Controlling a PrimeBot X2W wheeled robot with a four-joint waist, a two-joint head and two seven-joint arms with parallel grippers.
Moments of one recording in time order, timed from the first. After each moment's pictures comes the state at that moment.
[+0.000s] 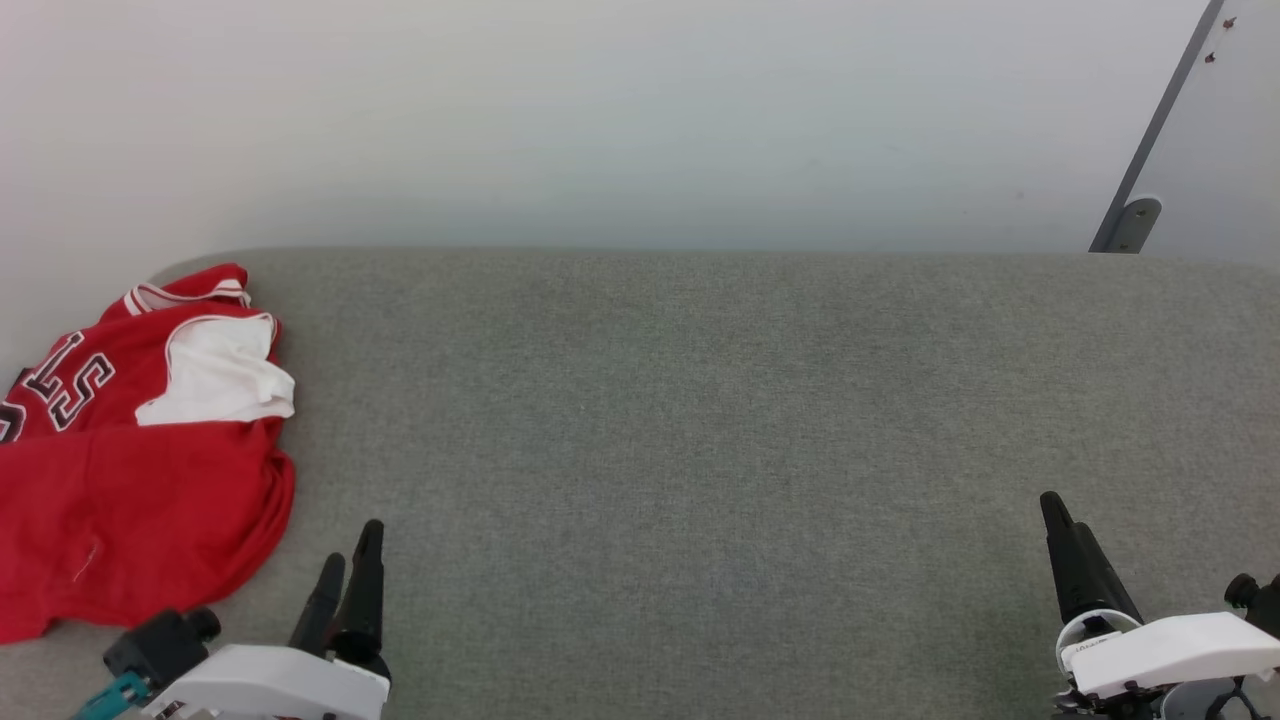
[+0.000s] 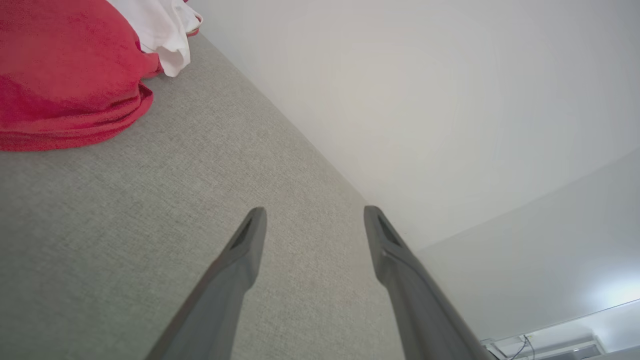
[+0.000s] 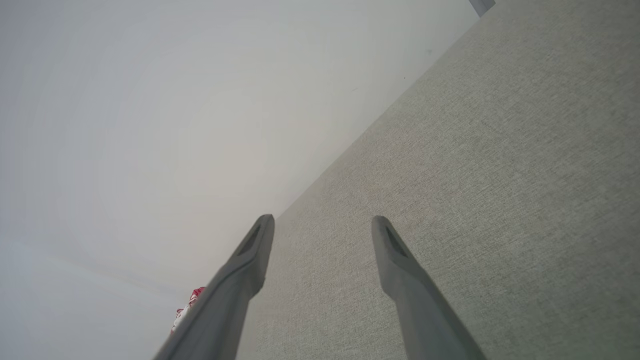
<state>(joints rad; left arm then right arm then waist) -0.02 0.21 -0.07 0.16 -1.10 -0.01 -0.07 -0.09 -0.11 0.01 0.28 1.04 0.13 -0.04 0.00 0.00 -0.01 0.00</state>
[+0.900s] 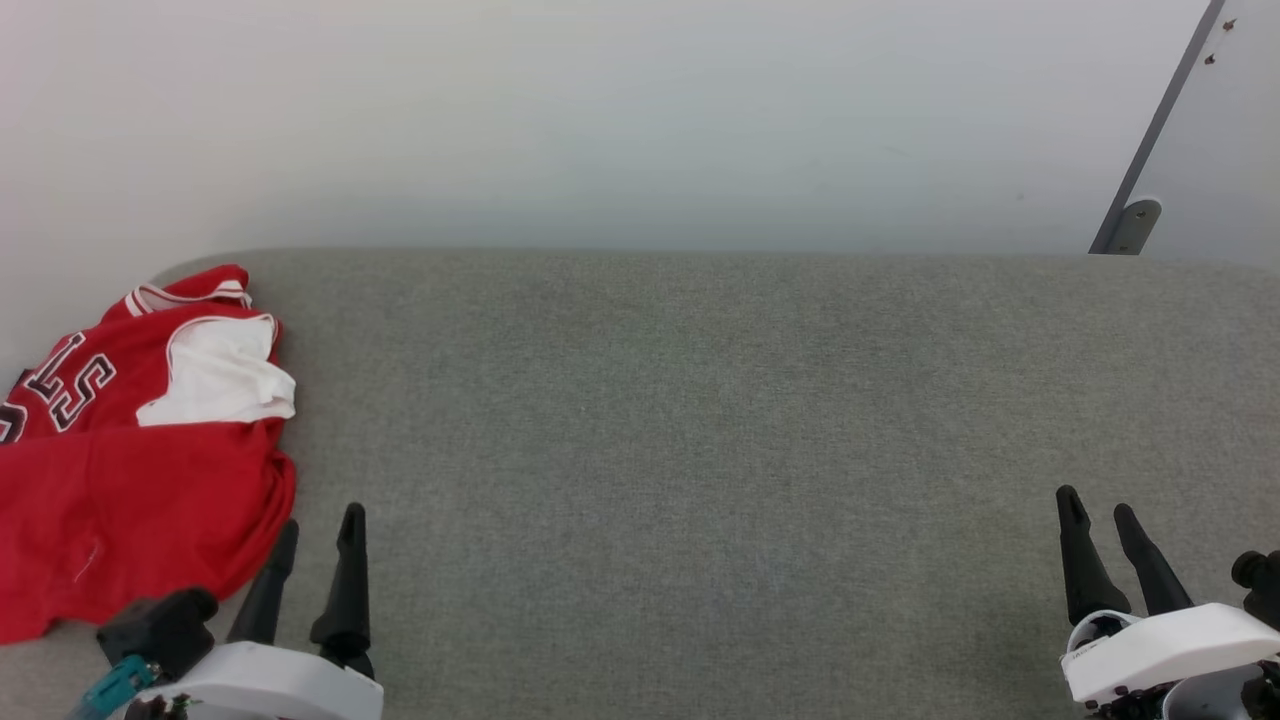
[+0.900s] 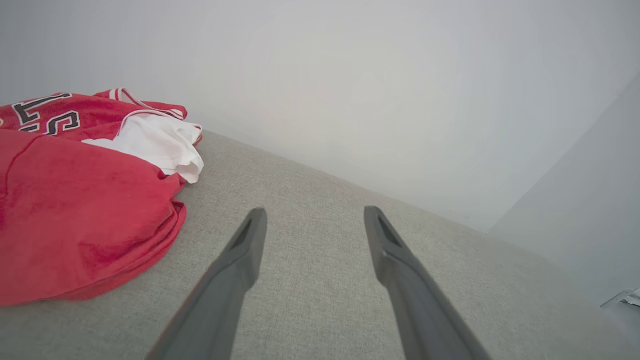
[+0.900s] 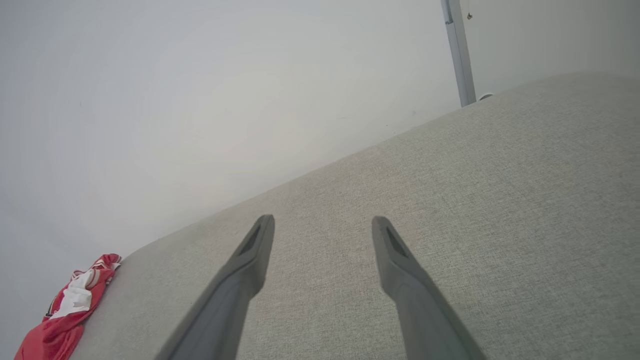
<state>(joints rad) -0.02 0.25 -0.06 0.14 -0.67 -0.02 -0.15 -0.08 -0.09 -0.08 0.22 0.59 0.13 -0.04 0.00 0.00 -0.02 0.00</state>
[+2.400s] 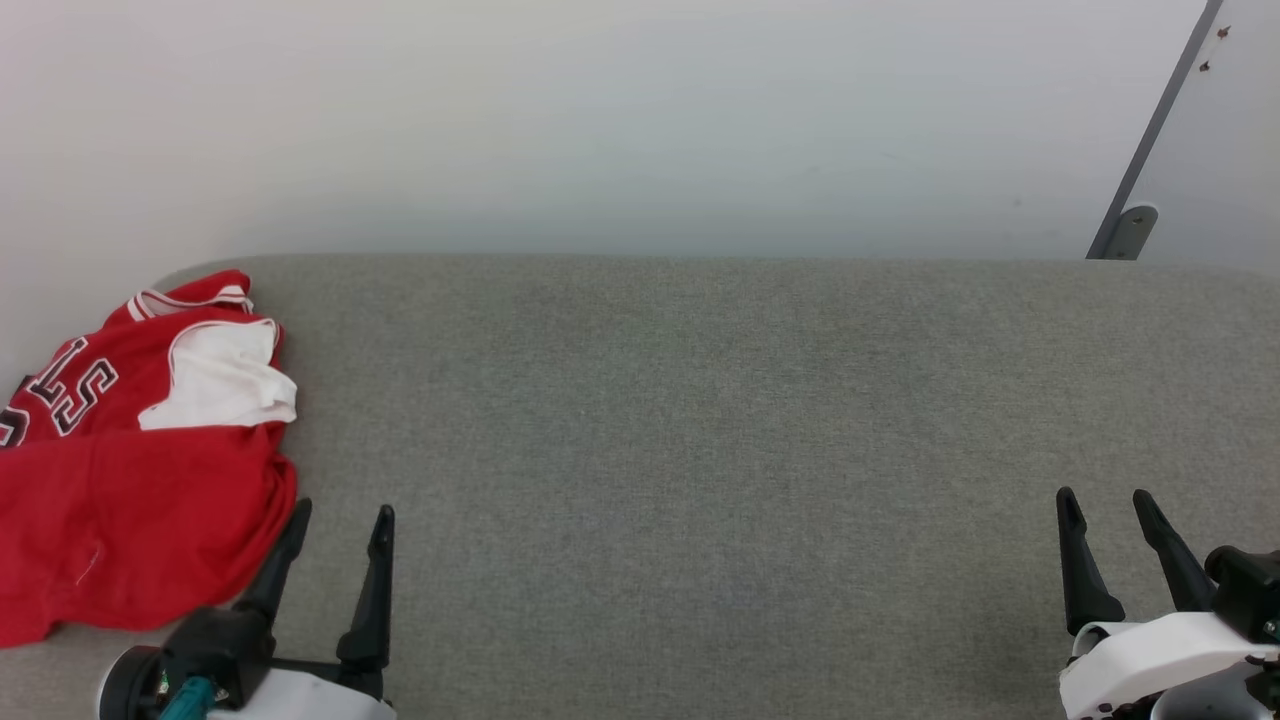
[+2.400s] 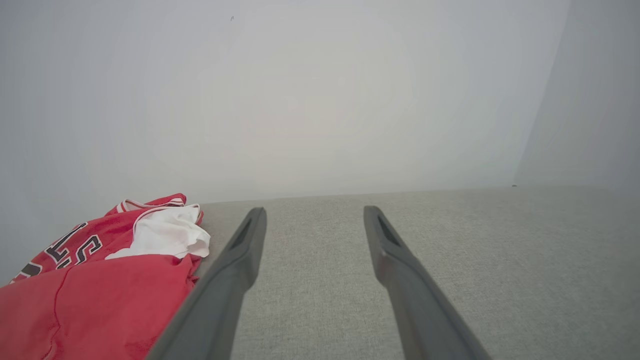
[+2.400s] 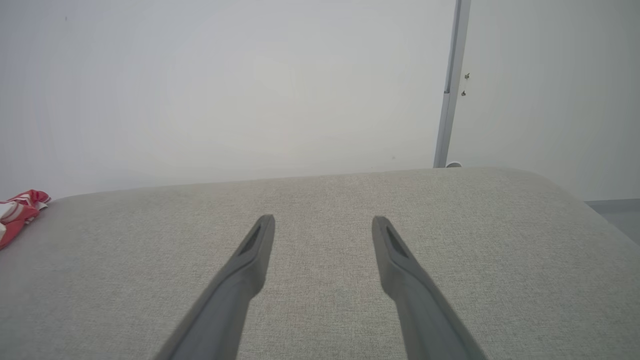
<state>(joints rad) 0.00 0.25 -0.04 0.10 -0.25 -0.09 -0.25 -0.05 -0.08 -0.09 0.14 0.22 0.13 -0.07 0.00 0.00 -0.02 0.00</state>
